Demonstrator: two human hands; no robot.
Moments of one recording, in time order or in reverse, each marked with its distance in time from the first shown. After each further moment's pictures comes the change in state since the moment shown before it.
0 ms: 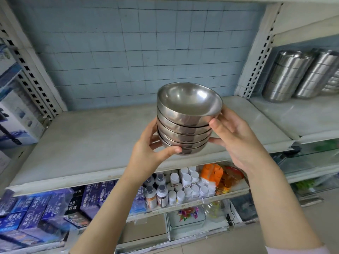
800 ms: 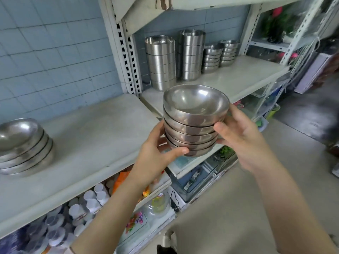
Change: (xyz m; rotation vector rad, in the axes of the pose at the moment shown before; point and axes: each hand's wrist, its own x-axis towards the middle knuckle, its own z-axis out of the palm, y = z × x) left_hand 0.065 0.042 0.382 -0.128 -0.425 -0.029; right_hand -0.127 -0.029 -0.349 -0.090 0.415 0.029
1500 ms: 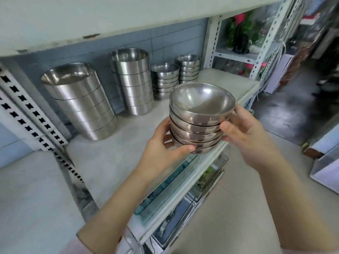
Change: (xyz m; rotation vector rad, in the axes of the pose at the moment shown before) left_hand 0.299 -0.048 0.169 -0.096 -0.174 0.047; right_hand 0.198 0.051 -0.240 -0.148 0.149 0.001
